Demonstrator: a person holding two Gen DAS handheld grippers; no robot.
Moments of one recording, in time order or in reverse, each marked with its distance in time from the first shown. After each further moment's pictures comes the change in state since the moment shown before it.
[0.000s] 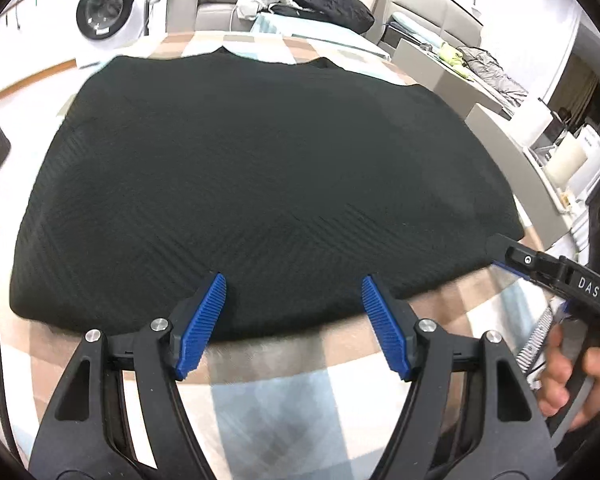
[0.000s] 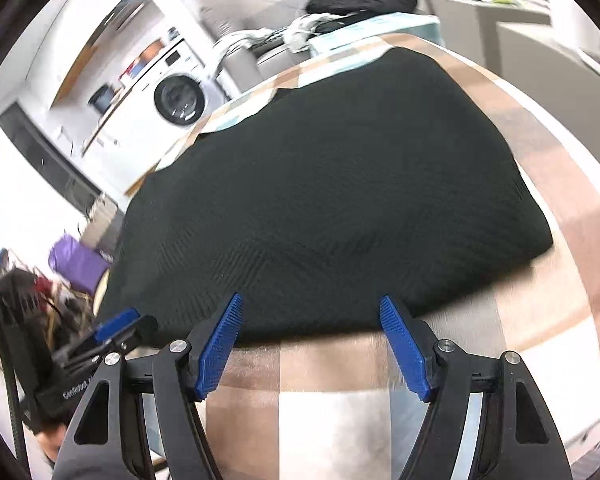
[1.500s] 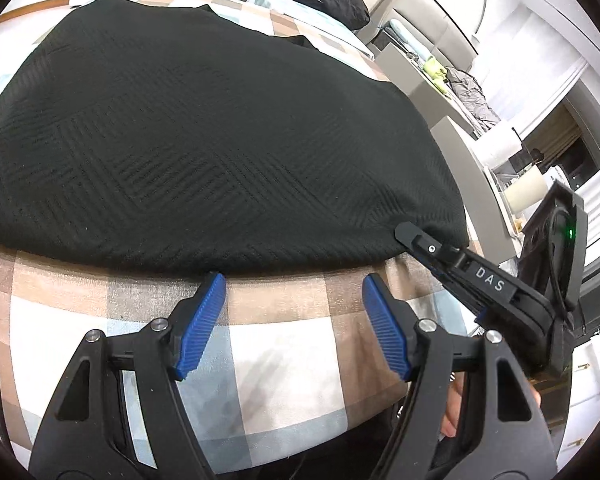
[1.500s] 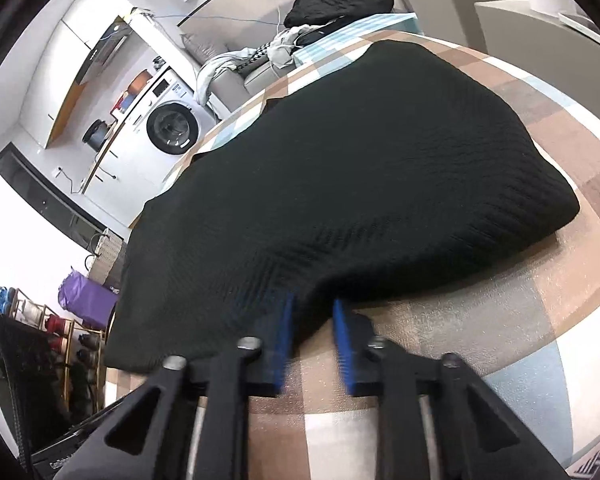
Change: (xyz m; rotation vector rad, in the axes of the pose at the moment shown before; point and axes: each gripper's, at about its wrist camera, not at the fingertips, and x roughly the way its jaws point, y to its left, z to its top) left arm 0.008 -0.020 -0.018 -0.161 0.061 -0.190; right arm 0.014 -0.004 -0.009 0.097 -0.051 0.030
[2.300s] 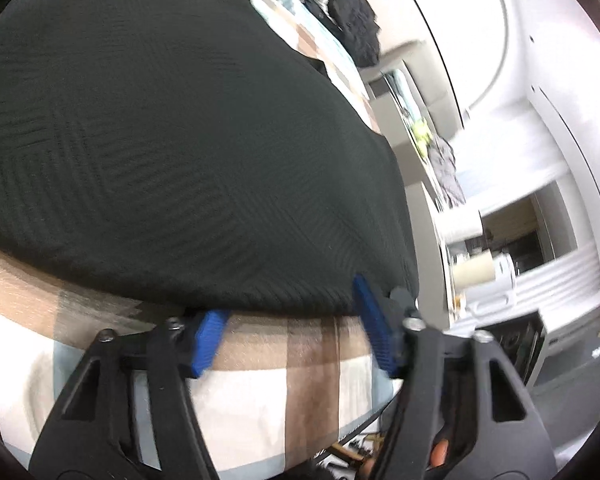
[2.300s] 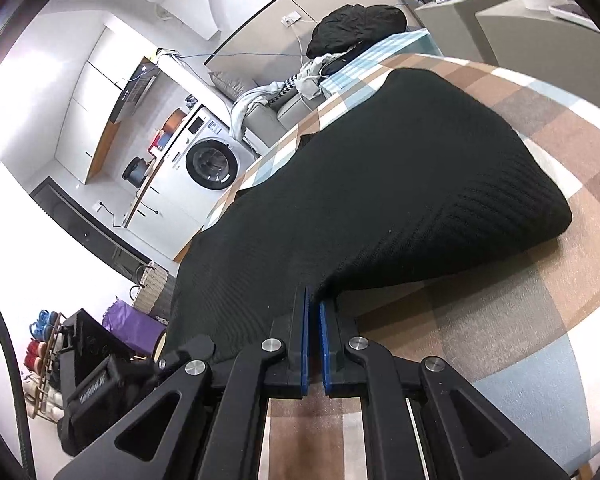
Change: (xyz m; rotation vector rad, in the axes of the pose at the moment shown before) left arm 0.019 0.033 0.018 -0.324 -0.061 -0.224; right arm -0.029 -0.008 -0.002 0.059 -0.108 0.184
